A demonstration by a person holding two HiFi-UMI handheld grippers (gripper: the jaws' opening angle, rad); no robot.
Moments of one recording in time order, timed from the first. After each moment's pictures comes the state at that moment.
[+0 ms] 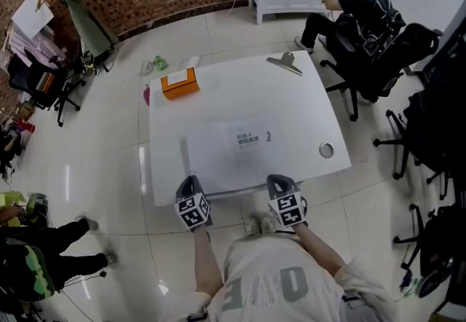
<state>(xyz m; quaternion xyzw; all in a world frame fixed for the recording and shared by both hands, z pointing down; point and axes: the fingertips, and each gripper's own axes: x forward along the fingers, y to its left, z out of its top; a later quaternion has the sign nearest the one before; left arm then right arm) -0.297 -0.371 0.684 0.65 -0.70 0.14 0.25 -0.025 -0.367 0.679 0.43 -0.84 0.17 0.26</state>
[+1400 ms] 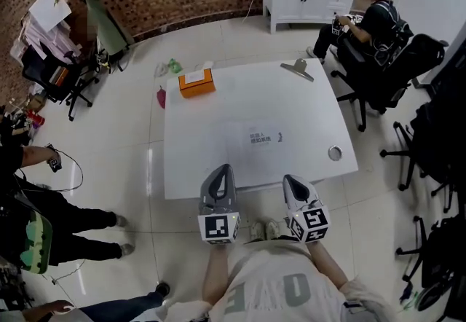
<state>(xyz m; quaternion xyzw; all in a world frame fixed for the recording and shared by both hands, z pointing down) -0.176 -0.348 0.477 0.79 -0.61 0.01 -0.01 -0.014 -0.339 0.551 0.47 -0.87 0.14 0.08</state>
